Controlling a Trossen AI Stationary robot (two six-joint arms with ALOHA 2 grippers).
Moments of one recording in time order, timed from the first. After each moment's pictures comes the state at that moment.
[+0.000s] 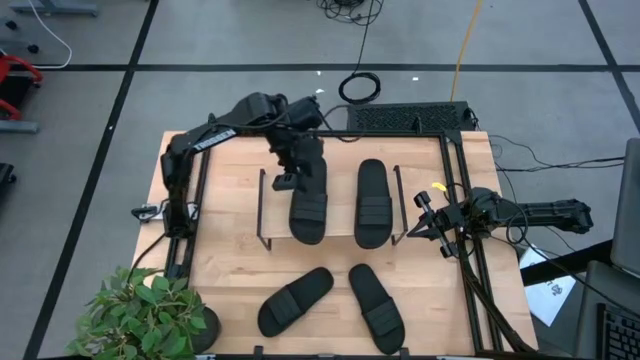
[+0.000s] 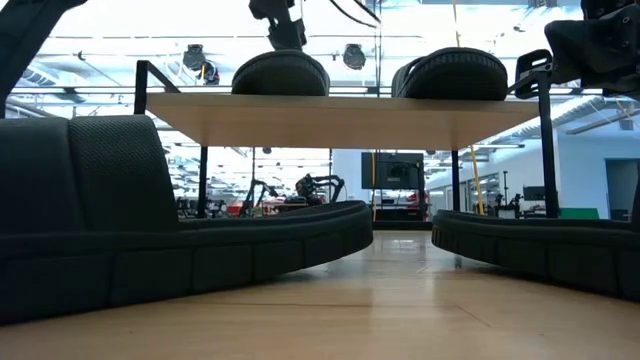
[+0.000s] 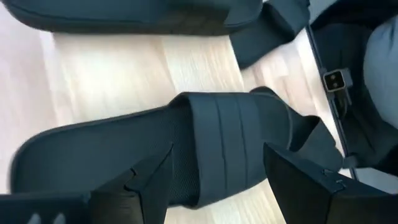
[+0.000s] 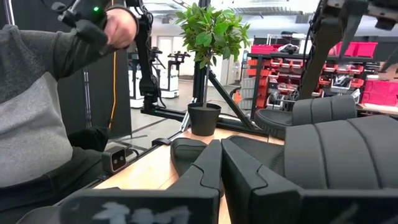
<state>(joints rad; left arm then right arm) 0.33 1.93 2.20 -1.51 0.52 0.43 -0.02 0.20 0.02 0.31 -0.45 -0.01</state>
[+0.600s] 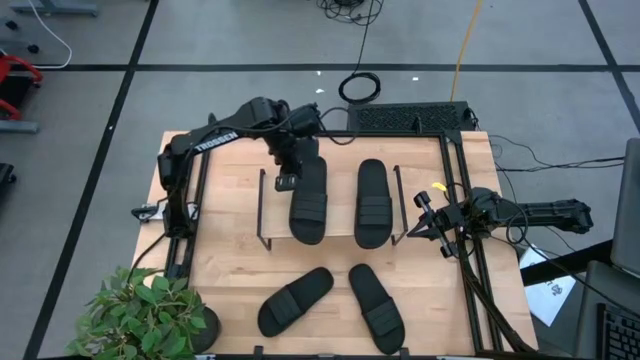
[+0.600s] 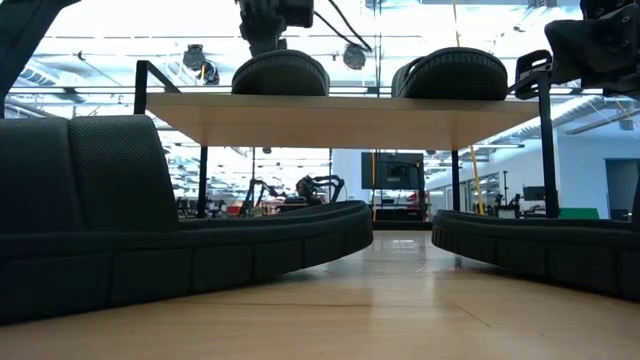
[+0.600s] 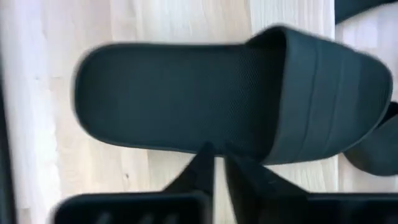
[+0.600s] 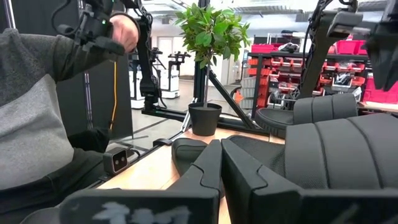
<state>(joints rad) 0.33 1.91 2.10 -1.51 0.25 0.31 -0.02 0.20 0.02 0.31 -0.45 0.01</state>
